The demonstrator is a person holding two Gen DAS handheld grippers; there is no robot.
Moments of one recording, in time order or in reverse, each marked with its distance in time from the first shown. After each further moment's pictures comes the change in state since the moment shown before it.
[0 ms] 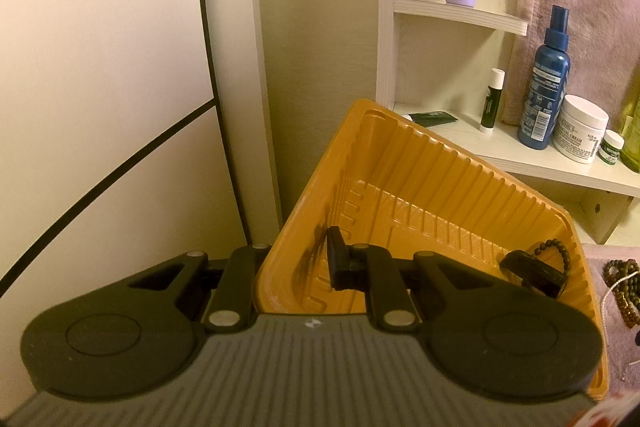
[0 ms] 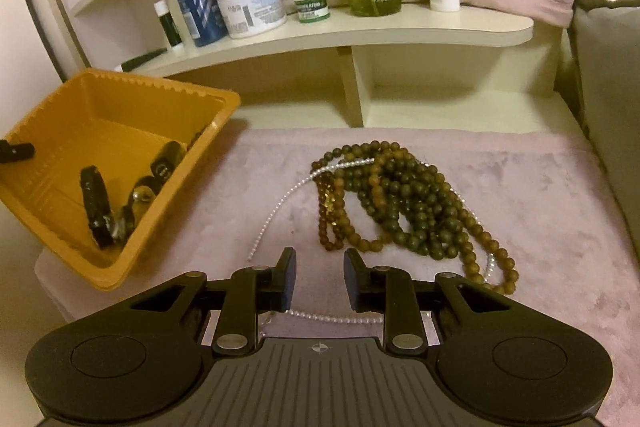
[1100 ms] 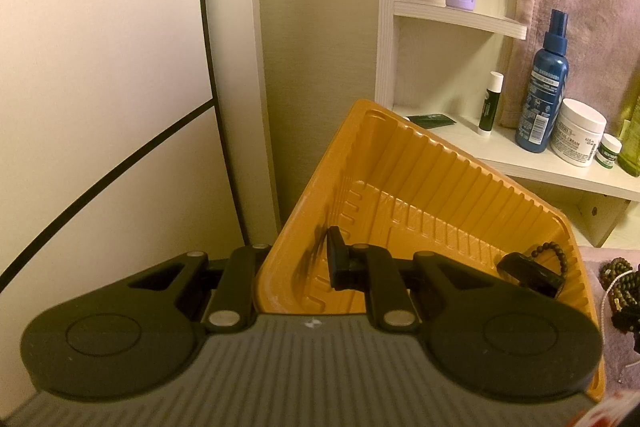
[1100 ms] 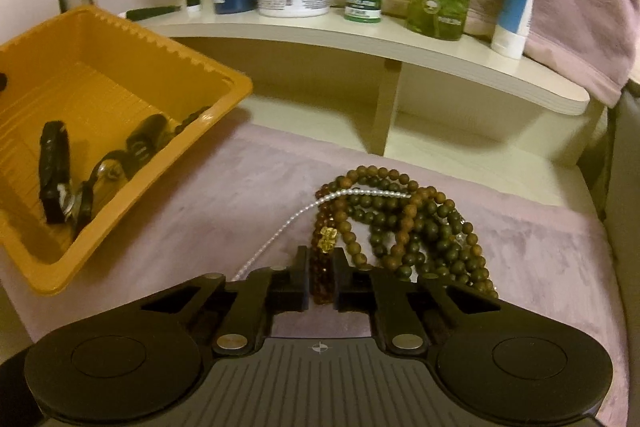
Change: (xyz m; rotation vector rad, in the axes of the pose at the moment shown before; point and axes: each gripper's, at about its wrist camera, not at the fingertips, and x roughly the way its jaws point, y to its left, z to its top) left arm -0.002 0.003 0.001 -0.004 -0.002 -0.011; right arm 0.045 0.022 0.013 -0.242 -0.009 -0.104
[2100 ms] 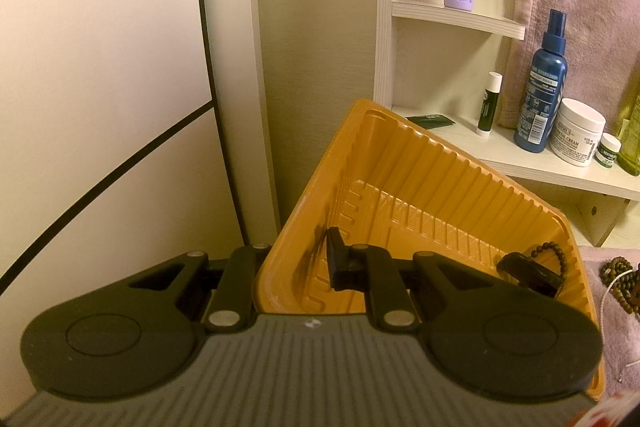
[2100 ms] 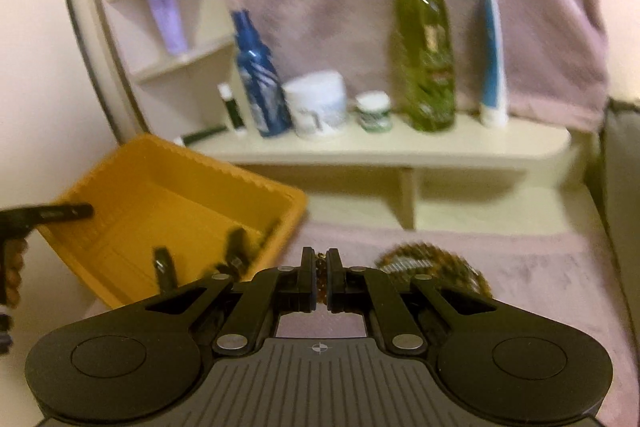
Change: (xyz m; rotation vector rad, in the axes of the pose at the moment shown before) left arm -0.001 0.000 0.001 0.010 0.001 -0.019; right arm -0.088 0.001 0.035 0.186 -0.187 0.193
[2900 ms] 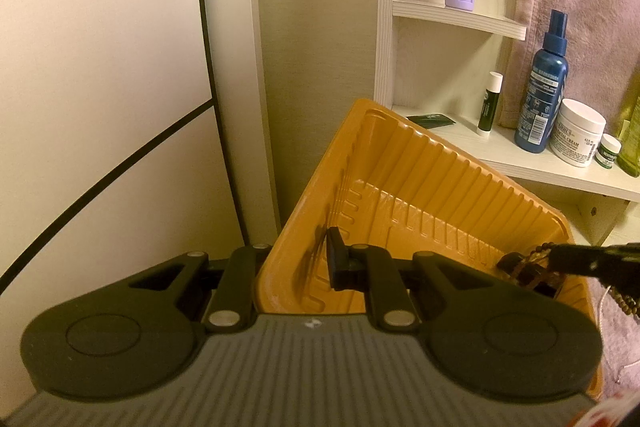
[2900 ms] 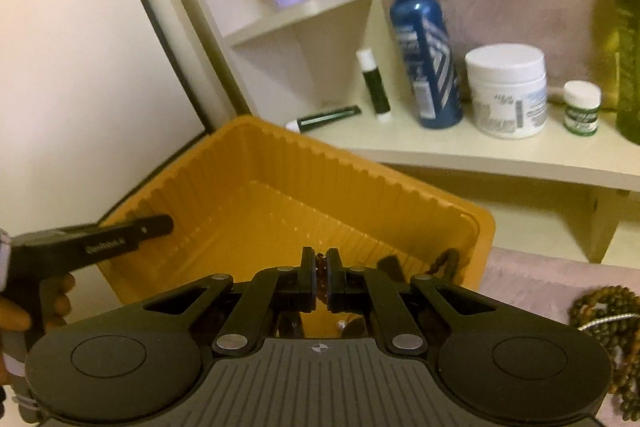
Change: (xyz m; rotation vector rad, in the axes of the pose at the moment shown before) left arm -0.001 0.001 0.000 -0.002 0.002 -0.002; right arm 0.106 0.077 0.016 -0.031 0.104 0.251
